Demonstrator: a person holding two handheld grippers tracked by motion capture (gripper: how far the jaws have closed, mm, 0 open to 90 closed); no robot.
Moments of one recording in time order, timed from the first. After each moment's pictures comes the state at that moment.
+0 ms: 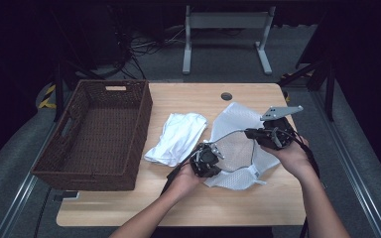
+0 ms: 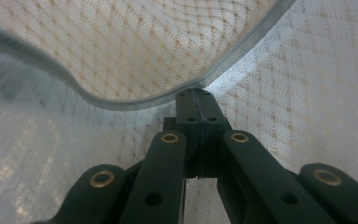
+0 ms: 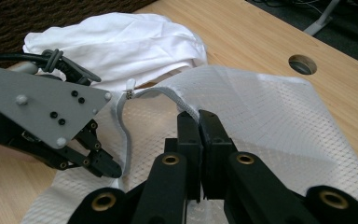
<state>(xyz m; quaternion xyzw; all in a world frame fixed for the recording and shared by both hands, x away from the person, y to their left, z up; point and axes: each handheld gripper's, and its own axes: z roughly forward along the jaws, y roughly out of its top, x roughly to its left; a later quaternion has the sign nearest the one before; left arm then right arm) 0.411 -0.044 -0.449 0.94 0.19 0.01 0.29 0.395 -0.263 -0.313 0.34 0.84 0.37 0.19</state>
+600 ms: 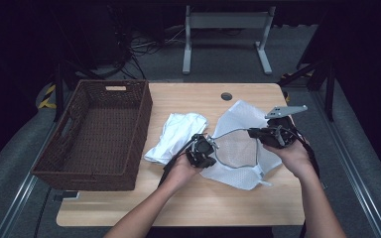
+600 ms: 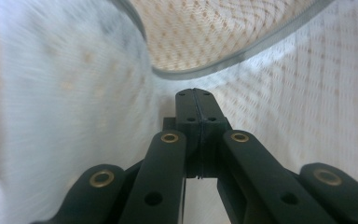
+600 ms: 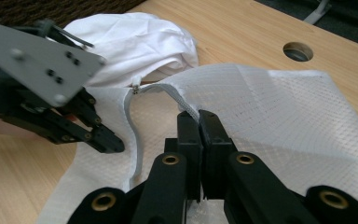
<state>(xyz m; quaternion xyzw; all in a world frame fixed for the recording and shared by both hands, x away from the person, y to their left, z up) 0.430 -0.030 -0.437 0.93 0.22 0.01 0.30 0.404 -0.276 -0.325 0.38 0.83 0.38 0.17</state>
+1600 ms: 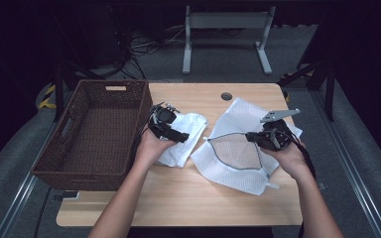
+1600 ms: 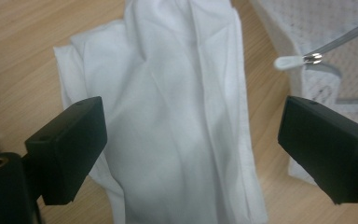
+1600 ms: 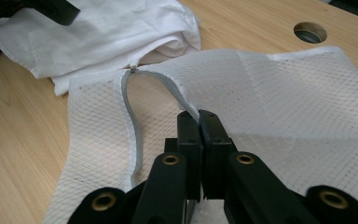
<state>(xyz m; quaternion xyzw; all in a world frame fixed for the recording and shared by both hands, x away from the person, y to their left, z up) 0.485 0.062 -0.386 0.87 0.40 0.08 0.29 0.410 -0.274 -0.344 0.37 0.84 0.36 0.16</state>
